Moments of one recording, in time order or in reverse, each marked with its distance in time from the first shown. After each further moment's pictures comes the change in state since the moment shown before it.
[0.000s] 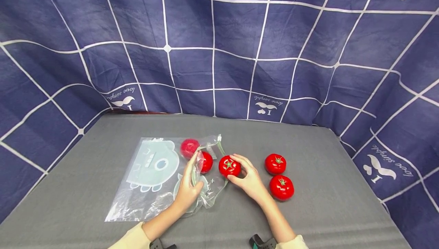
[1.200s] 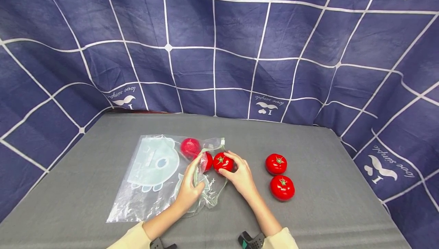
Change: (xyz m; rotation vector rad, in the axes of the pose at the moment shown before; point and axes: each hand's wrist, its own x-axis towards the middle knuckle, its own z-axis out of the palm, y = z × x) left_hand -0.002 0.002 0.000 0.113 -0.019 0.000; right_hand 0.017 0.004 0.030 -0.144 0.147 0.170
